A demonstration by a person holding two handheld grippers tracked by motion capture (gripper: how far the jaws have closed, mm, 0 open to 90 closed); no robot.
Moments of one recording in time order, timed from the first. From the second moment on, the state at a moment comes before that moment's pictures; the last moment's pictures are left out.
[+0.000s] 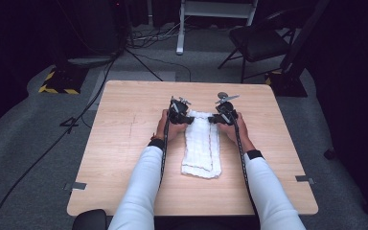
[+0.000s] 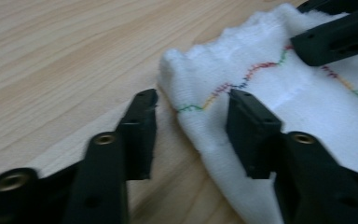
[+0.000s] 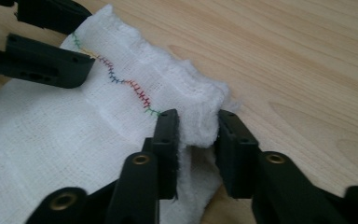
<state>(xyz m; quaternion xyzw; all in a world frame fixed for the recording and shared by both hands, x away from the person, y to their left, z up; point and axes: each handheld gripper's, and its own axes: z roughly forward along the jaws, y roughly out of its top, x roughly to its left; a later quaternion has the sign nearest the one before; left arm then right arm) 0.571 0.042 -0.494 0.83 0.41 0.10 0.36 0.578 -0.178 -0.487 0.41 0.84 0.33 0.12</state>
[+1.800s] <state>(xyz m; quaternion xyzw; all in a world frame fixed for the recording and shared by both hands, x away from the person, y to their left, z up) 0.459 0.070 -0.427 0.87 0.22 0.11 0.43 0.455 -0.199 -0.419 0.23 0.85 0.45 0.17</state>
